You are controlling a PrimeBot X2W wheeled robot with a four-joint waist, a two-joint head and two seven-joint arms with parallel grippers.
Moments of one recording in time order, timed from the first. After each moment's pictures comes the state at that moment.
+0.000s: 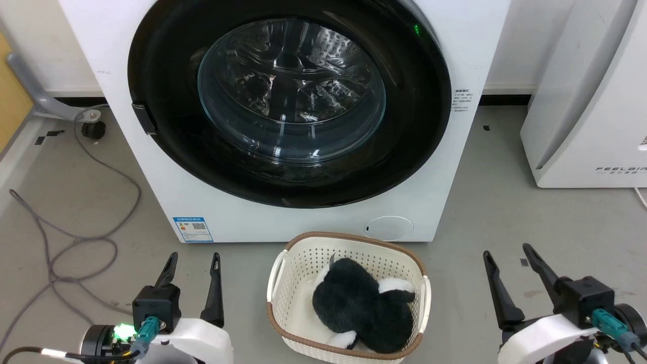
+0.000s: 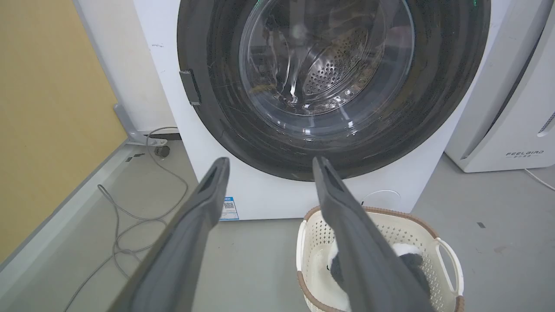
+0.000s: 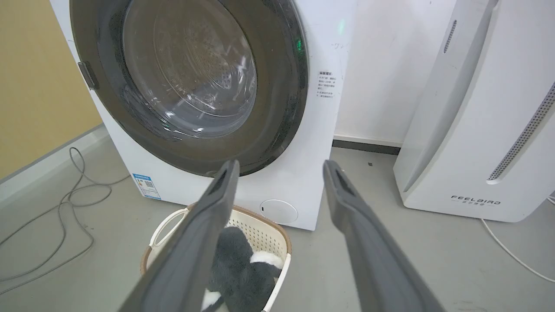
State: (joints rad) left arm 0.02 0.05 -0.02 0.01 0.00 0.02 -0.01; right arm 0.01 -0.05 -0.01 0.00 0.04 0.13 -0.01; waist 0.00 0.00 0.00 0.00
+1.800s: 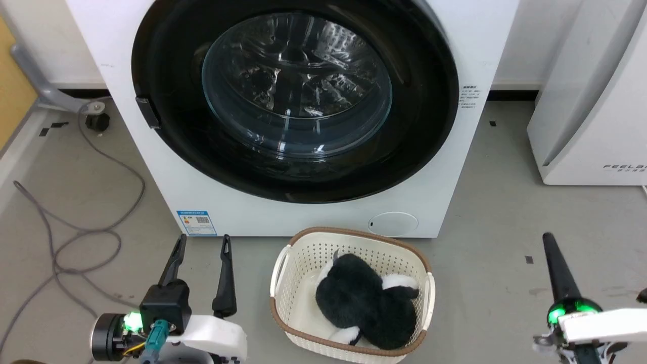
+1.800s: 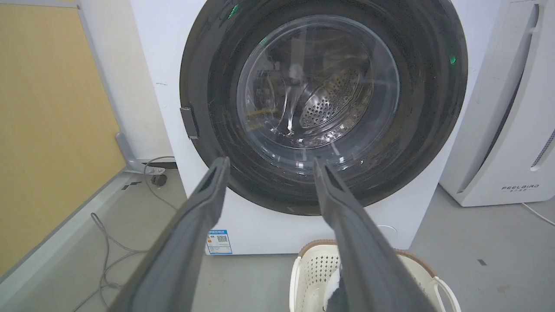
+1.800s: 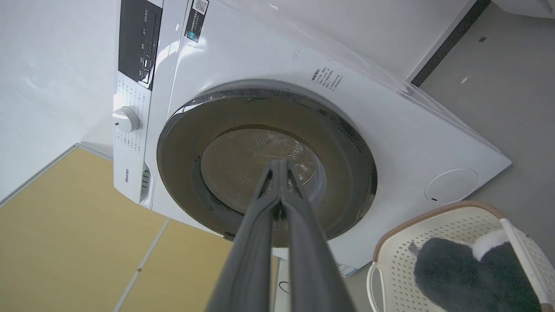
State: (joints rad) left arm -0.01 0.05 -0.08 -0.01 -0.02 0.08 -0.12; right arm -0.01 -0.05 -0.07 0.04 1.18 0.13 0.01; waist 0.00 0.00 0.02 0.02
